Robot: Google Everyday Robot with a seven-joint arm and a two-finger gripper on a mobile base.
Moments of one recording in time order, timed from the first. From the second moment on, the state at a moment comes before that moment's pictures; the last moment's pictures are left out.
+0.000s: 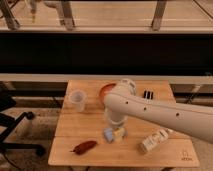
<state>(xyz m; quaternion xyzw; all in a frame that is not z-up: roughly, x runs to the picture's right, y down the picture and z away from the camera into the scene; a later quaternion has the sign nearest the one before) 0.023 0.187 0.680 -0.31 -0.13 -0.20 0.92</state>
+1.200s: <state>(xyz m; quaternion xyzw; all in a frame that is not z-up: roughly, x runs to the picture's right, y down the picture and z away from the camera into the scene) -0.031 0.235 0.722 -0.32 -0.18 -0.21 0.91</state>
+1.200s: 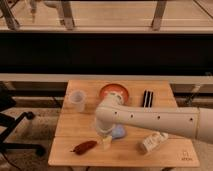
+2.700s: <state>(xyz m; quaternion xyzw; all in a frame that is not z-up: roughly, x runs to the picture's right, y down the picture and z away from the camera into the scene) -0.067 0.278 0.758 -0.31 -0.20 -0.18 0.91</state>
